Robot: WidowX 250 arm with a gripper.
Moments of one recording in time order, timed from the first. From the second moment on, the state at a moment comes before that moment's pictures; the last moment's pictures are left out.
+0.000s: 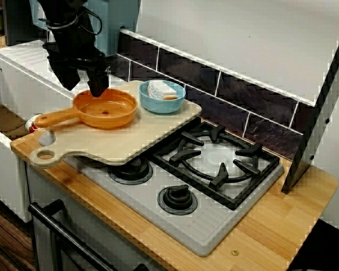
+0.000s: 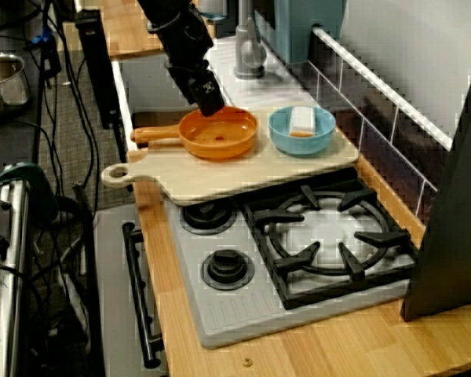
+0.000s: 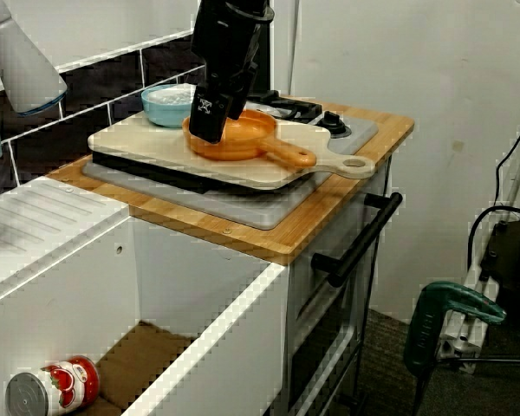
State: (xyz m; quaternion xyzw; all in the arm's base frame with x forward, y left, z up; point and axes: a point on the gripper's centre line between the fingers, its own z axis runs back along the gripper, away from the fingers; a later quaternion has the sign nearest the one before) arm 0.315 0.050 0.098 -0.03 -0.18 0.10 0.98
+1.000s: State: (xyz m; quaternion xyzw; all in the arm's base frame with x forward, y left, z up) arm 0.298 0.016 0.118 -0.05 -0.17 0.03 0.98
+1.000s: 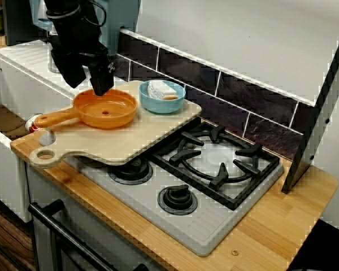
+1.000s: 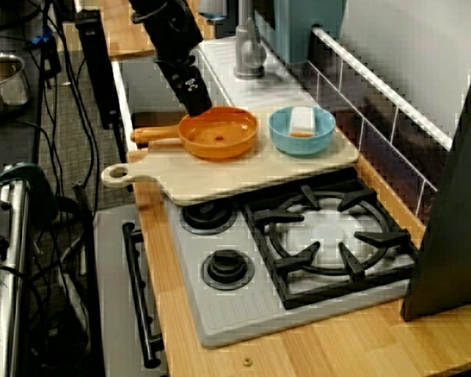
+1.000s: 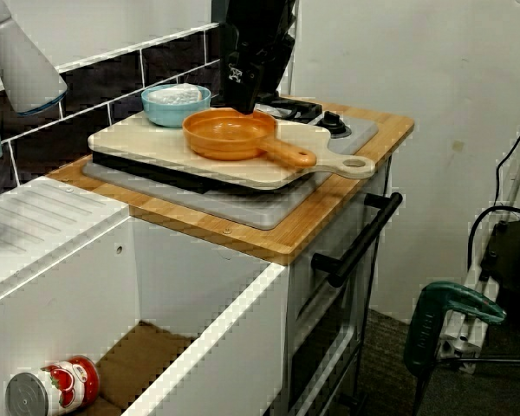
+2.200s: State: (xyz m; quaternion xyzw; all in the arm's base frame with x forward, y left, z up) arm 0.315 -0.072 0.102 -0.03 -0.19 -0.05 0.98
